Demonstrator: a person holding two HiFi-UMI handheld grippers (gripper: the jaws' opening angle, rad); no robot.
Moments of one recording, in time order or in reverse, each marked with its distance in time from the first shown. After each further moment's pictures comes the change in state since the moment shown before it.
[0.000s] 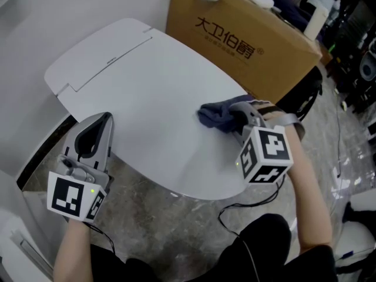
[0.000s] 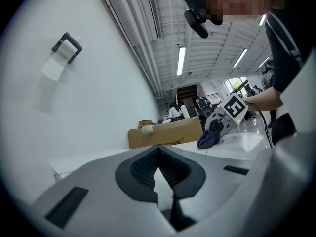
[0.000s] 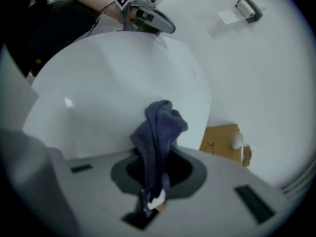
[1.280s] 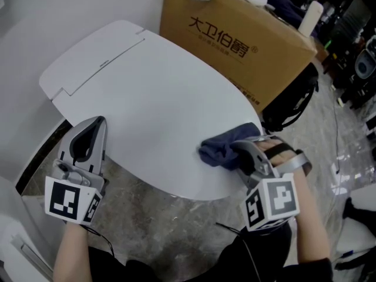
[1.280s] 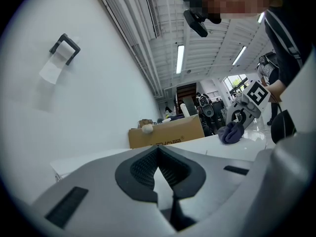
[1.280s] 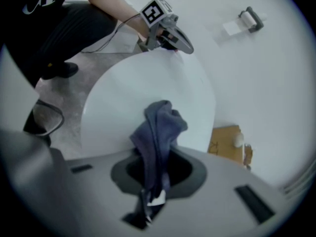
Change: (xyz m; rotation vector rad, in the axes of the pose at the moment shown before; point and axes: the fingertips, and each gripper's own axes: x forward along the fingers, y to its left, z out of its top) left arm 0.000 -0.001 -0.002 0.020 0.015 0.004; right arm -0.059 0.064 0.005 0.000 -0.018 0.018
